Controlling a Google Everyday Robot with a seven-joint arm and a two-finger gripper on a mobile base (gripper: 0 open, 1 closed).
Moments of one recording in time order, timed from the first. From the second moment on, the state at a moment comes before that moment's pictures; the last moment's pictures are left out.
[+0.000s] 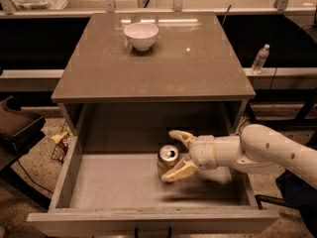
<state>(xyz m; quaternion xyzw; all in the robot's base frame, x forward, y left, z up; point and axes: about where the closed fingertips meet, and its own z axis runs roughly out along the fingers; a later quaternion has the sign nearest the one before) 0.493 -0.036 0.664 -0.55 0.63 0.33 0.45</state>
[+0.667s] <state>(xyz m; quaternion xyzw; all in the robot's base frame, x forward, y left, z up) 0.492 -0.027 0.670 -0.55 0.62 0.33 0.44</state>
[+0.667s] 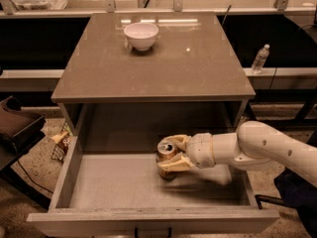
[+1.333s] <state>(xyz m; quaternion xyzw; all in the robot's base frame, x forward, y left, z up) 0.491 -0.033 0.710 -0.54 0.62 0.34 0.46</state>
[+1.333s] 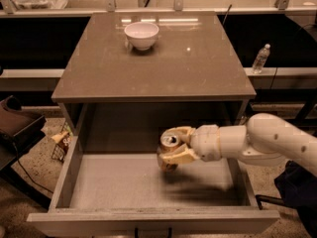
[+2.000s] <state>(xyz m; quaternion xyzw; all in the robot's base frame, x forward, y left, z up) 0.516 -0.064 0.820 -0.49 0.65 0.33 0.47</state>
